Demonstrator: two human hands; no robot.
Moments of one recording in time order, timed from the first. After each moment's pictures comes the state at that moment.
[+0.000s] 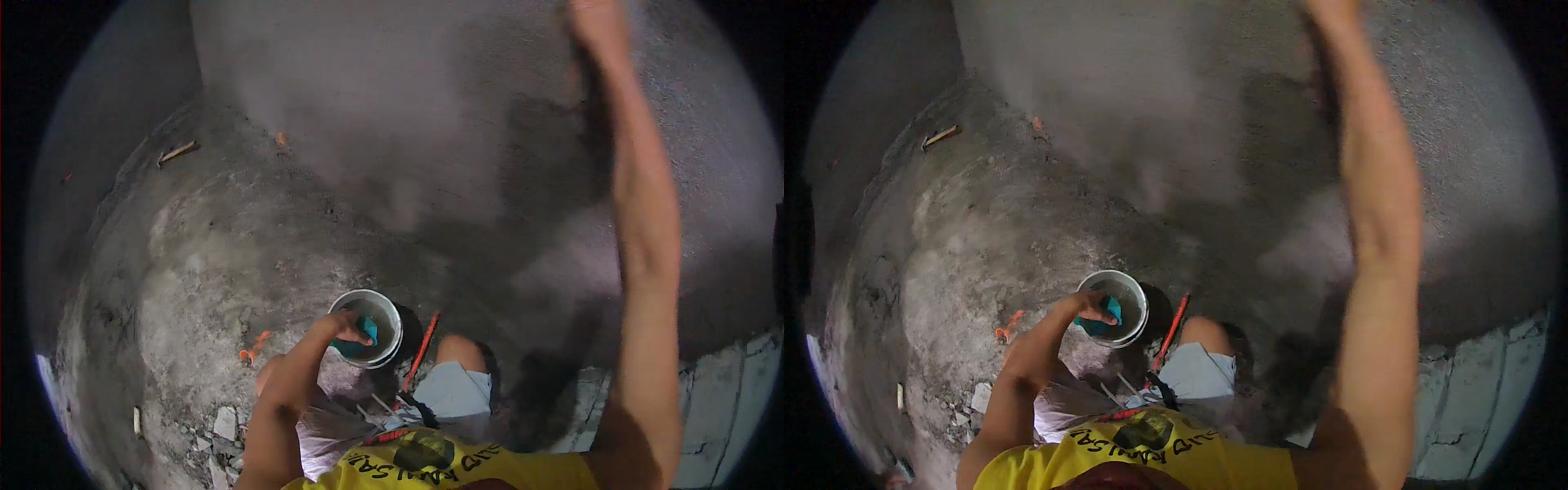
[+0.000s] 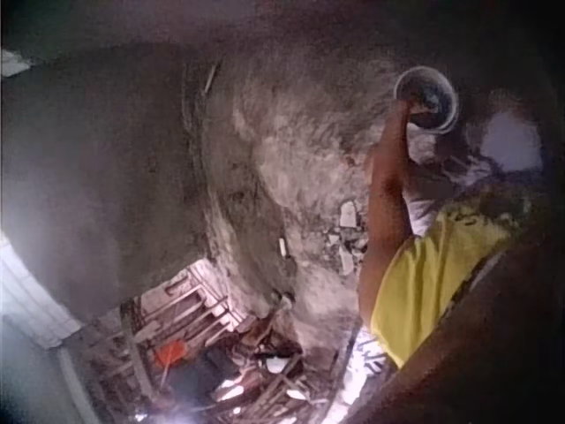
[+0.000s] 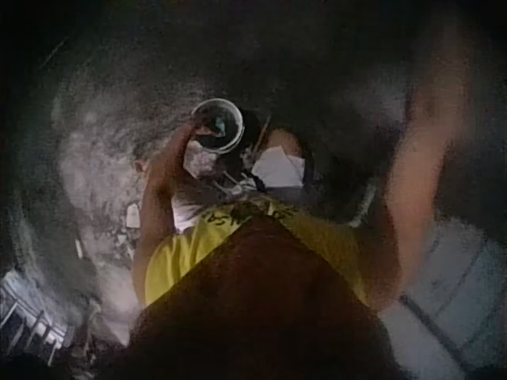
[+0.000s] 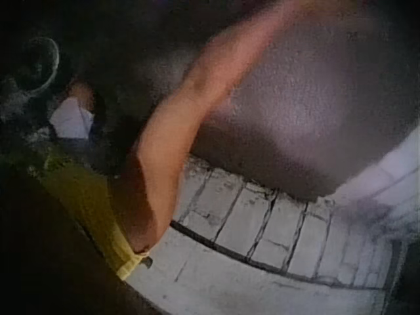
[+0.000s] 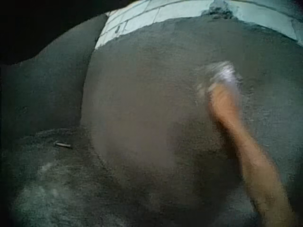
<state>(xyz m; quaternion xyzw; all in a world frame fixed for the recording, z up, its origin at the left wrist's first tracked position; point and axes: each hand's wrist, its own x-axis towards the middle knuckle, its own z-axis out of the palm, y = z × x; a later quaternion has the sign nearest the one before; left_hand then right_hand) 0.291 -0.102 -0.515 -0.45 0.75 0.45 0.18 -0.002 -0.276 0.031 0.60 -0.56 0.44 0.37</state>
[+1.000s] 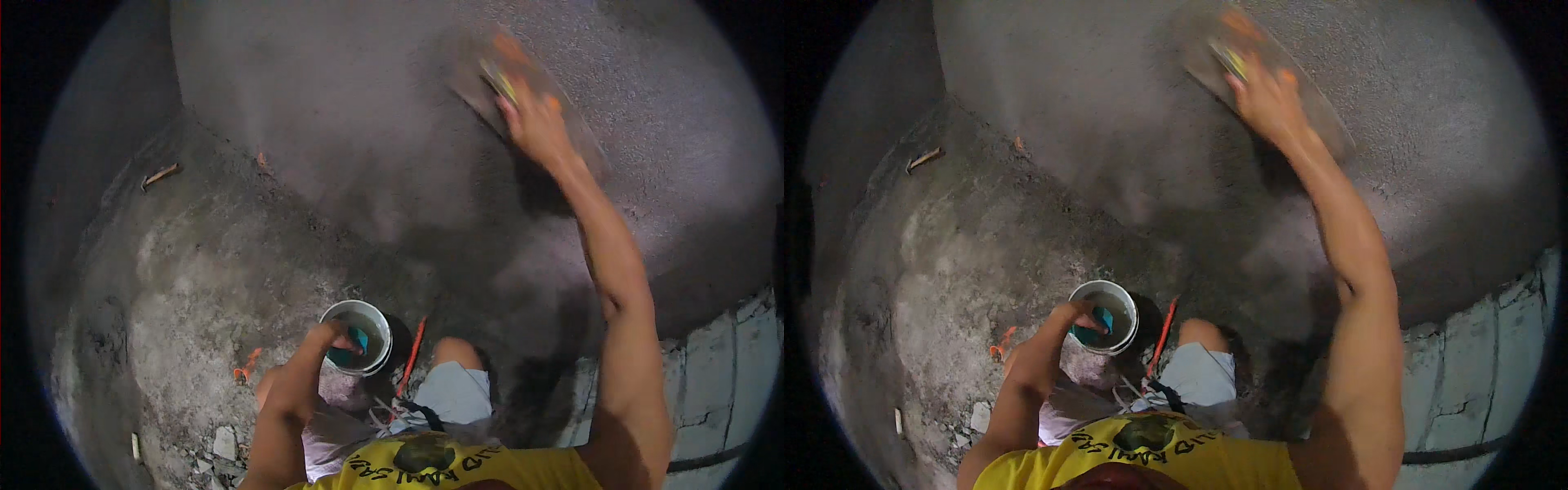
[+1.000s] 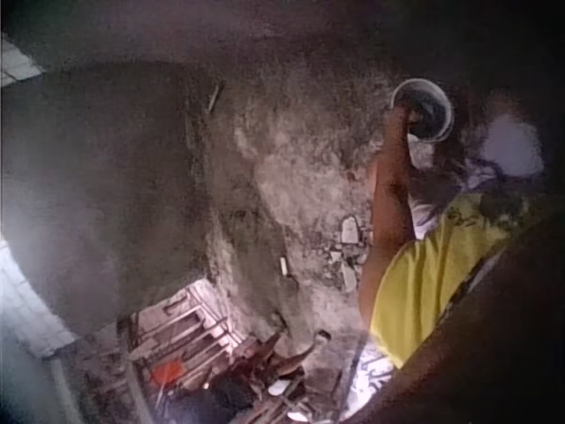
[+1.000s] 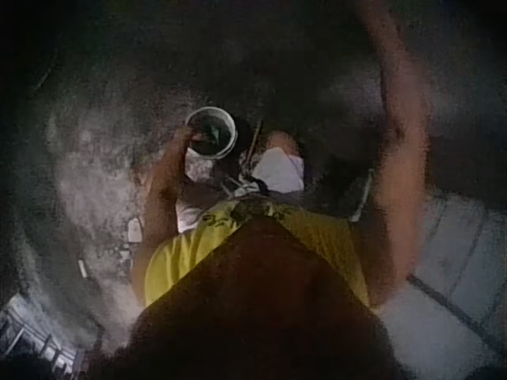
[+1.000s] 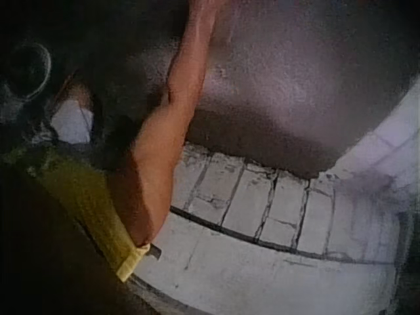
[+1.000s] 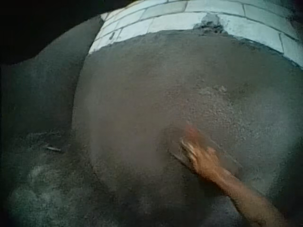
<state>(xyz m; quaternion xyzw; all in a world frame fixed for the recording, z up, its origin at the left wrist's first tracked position) 0.320 -0.095 -0.573 -0.46 0.79 0.39 0.13 -0.046 -0.248 -0.144 0.75 -0.45 0.23 0.42</state>
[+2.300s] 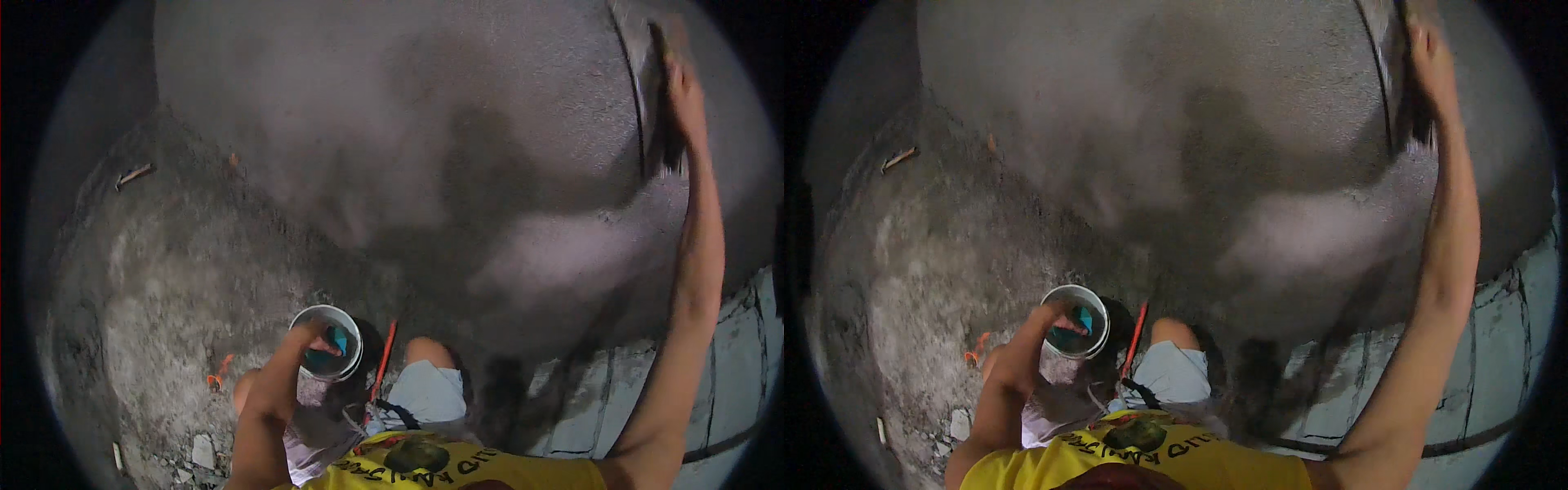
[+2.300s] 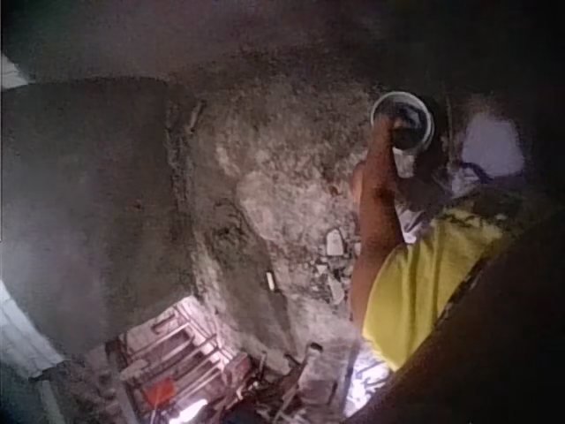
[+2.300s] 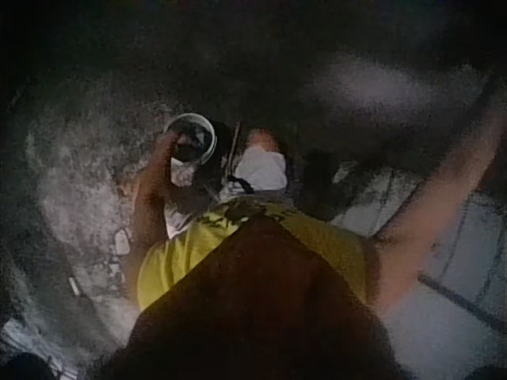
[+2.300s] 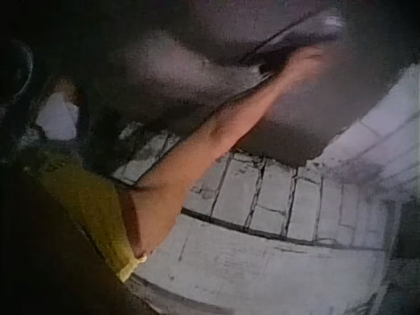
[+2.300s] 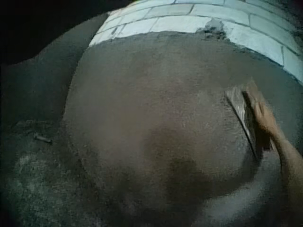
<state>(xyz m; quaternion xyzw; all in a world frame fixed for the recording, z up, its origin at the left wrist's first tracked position) 0.301 -0.090 -0.543 -0.45 0.78 0.42 0.13 -0.160 -0.115 0.148 0.63 -0.62 0.31 0.34</state>
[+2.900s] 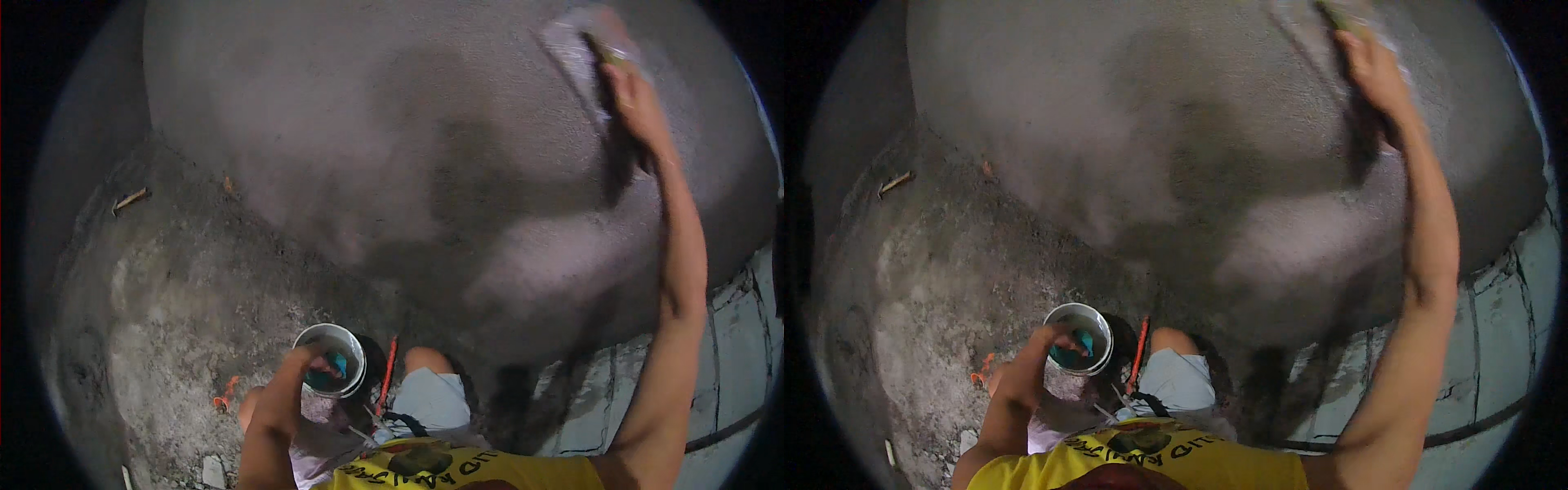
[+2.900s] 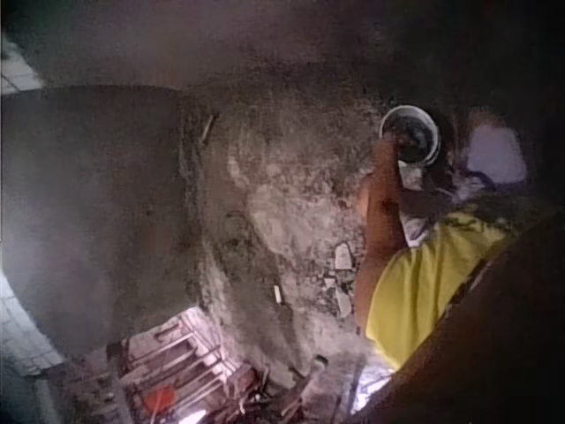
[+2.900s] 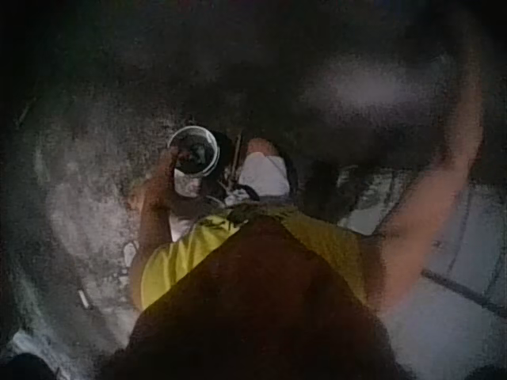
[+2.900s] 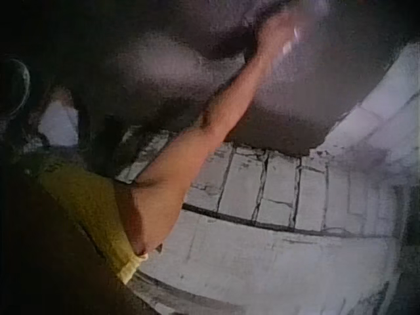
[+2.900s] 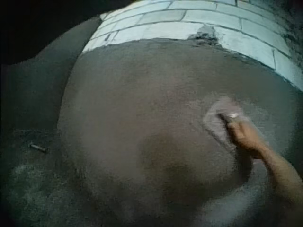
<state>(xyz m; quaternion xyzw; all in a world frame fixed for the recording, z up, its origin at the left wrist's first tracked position) 0.336 -0.085 -0.607 -0.47 0.76 0.42 0.15 -0.119 -0.156 0.073 0.72 -0.49 0.25 0.41</state>
